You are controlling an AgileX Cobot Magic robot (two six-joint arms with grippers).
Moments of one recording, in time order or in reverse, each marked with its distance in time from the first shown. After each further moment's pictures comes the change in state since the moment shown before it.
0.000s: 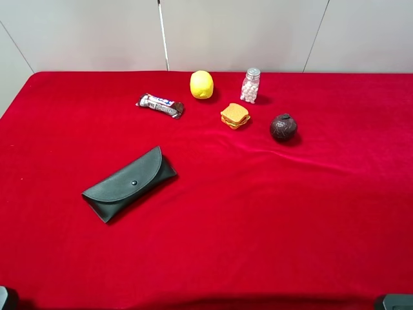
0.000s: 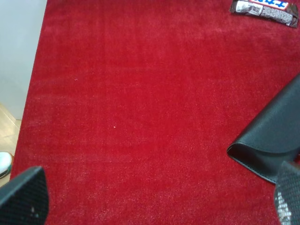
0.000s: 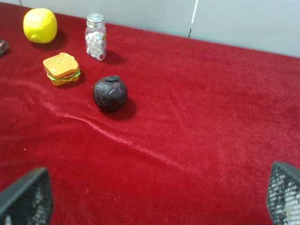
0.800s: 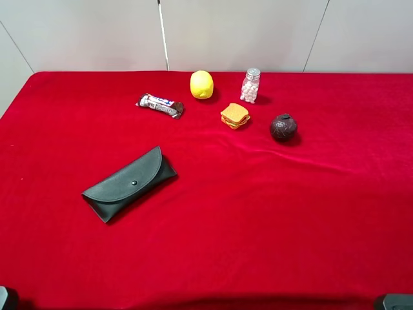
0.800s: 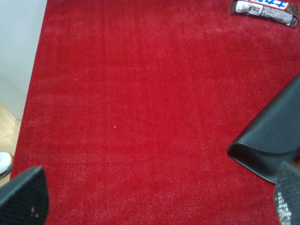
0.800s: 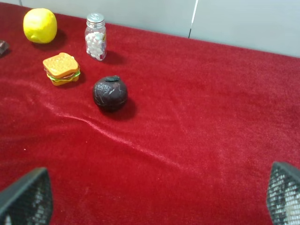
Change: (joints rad) left arm 0.000 0.000 0.000 0.000 0.000 0.000; right arm 0.000 0.000 0.000 0.000 0.000 0.000
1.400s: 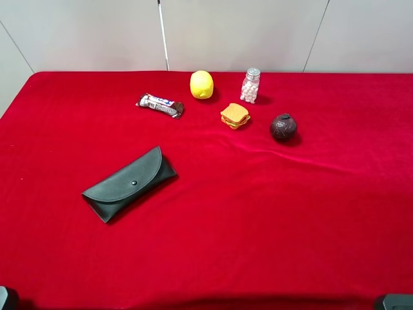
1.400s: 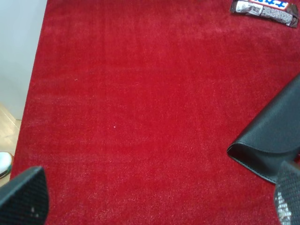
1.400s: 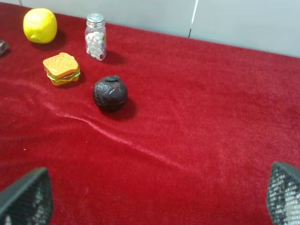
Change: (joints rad) left arm 0.000 0.000 0.000 0.000 0.000 0.000; right arm 0.000 0.000 0.000 0.000 0.000 0.000
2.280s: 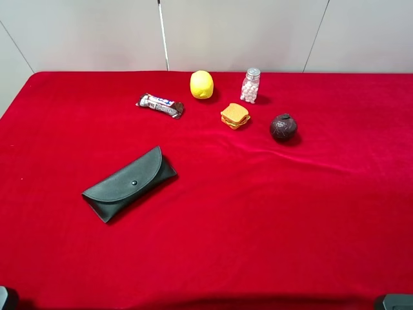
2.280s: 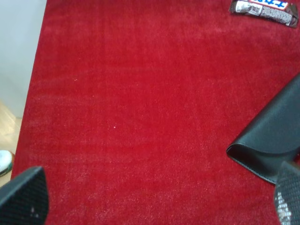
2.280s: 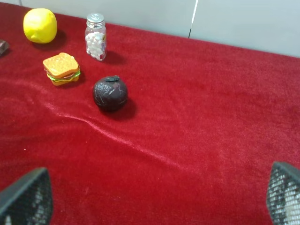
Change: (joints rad) left arm 0.000 0.057 -0.023 0.000 -0.009 0.000; right arm 0.000 0.000 0.000 0.000 0.000 0.000
